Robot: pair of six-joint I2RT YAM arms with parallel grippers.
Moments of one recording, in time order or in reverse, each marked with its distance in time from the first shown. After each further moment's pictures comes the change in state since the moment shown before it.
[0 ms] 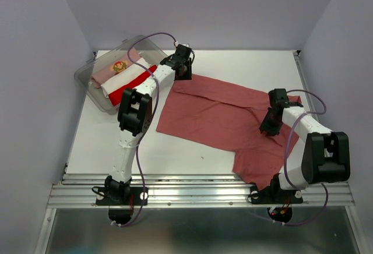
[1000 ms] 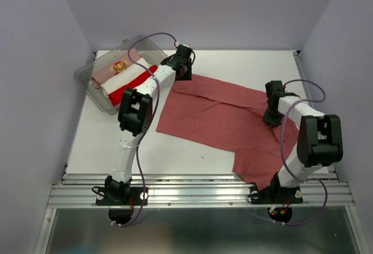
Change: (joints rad) left arm -0.005 0.000 0.000 -0.008 -0.025 0.004; right arm 0.000 0.191 0.138 0.050 0.227 -0.025
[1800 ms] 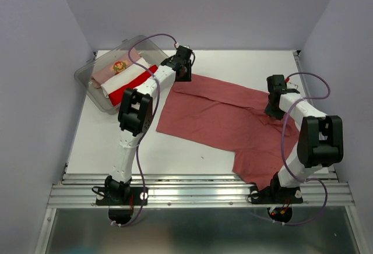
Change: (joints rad) left arm 0.000 0.000 -0.014 -0.001 0.000 0.008; right arm 0.000 0.009 0.068 0.033 0.089 0.003
